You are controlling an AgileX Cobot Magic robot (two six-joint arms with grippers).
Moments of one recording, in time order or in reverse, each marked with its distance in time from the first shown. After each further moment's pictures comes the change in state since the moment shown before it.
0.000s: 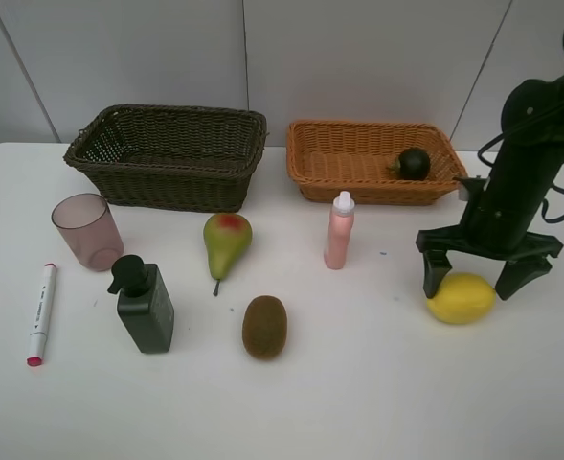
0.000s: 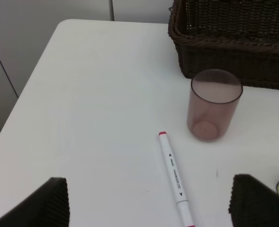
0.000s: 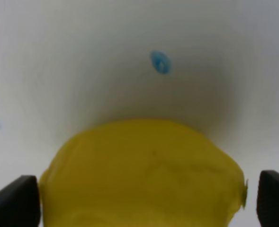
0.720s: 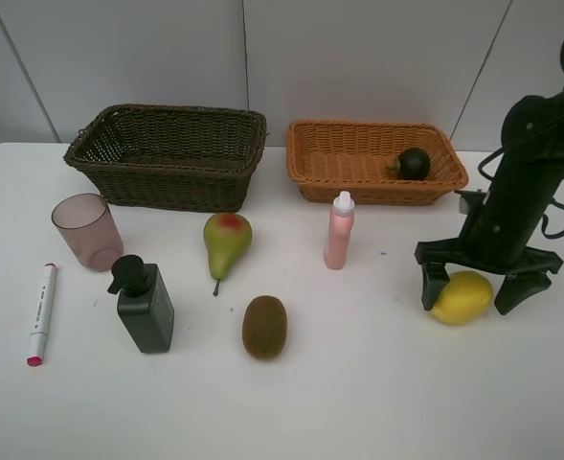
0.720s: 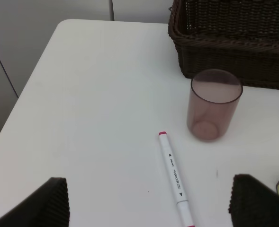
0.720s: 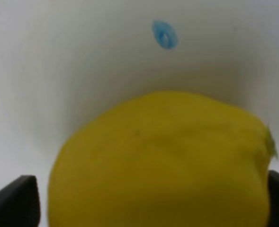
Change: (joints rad) left arm 0.000 0.000 0.000 0.000 0.000 0.000; right arm 0.000 0.000 0.066 0.026 -0.063 0.007
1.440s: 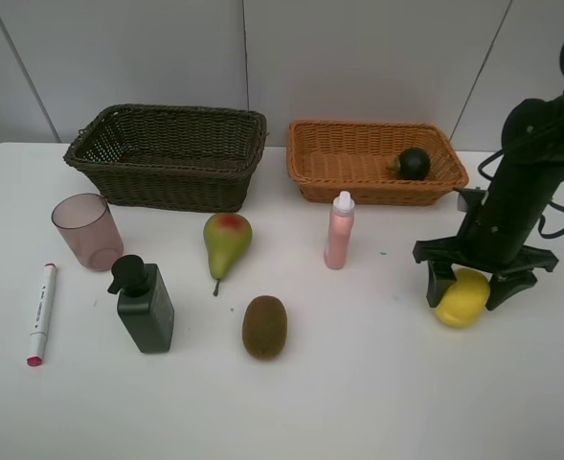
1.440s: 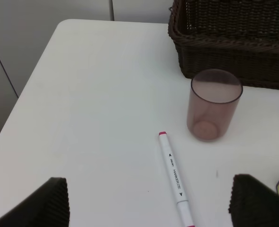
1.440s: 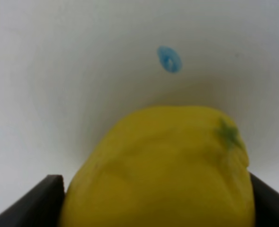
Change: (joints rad) left arm 0.000 0.000 0.000 0.000 0.000 0.000; right arm 0.000 0.000 0.003 0.000 -0.039 -0.011
